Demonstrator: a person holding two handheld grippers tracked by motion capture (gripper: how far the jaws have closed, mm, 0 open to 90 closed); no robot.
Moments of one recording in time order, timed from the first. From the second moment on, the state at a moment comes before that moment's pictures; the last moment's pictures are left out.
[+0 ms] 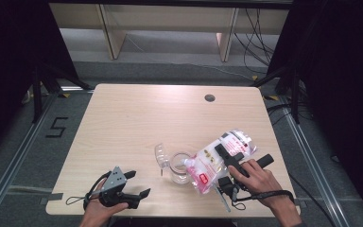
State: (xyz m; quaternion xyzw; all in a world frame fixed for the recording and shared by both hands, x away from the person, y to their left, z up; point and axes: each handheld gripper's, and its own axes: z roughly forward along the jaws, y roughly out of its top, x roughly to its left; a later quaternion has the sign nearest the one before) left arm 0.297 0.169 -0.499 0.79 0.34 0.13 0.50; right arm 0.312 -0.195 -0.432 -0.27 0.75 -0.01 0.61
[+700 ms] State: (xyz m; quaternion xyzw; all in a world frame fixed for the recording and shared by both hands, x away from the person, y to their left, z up) left arm 0.296 0.169 -0.499 0.79 0.34 0.13 0.50; right arm 0.311 -0.195 -0.434 -0.27 0.75 -0.02 0.61
